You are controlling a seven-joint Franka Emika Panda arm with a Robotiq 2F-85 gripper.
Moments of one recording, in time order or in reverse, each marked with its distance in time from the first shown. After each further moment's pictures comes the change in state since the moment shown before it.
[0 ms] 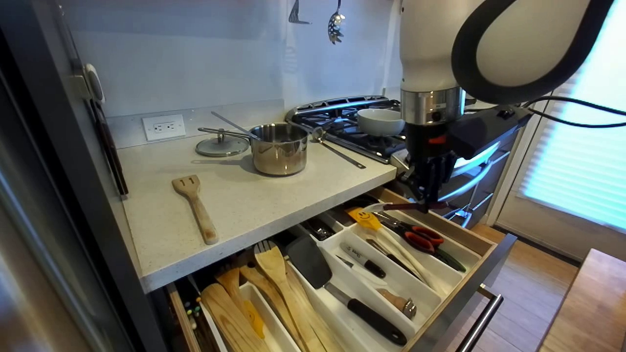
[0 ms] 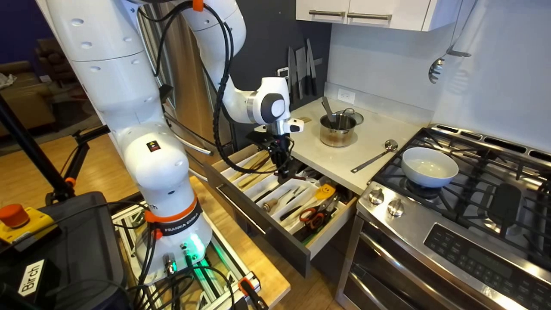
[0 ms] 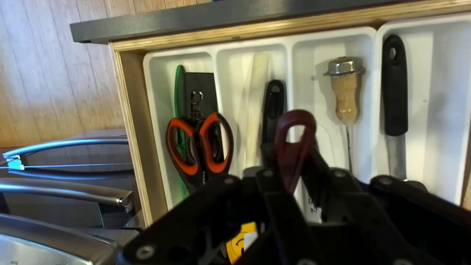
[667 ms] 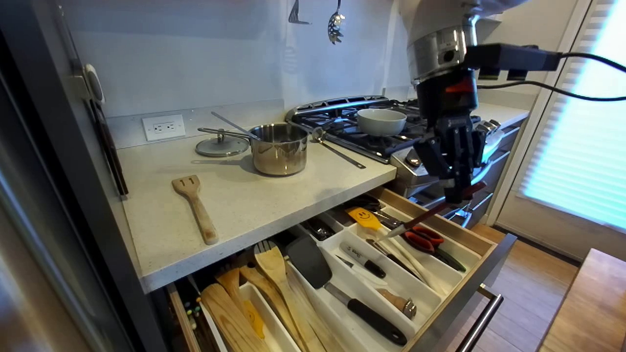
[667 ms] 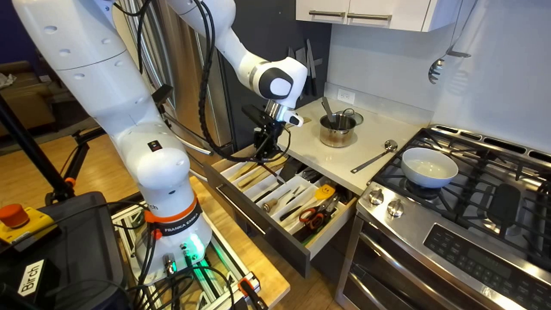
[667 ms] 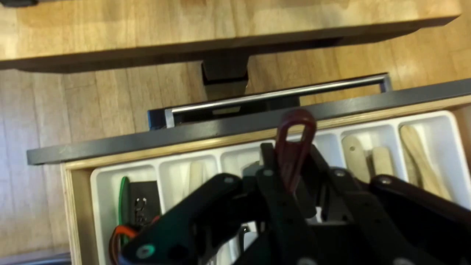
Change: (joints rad) arm 0.026 -0.130 -0.011 0.111 0.506 -0.553 -0.370
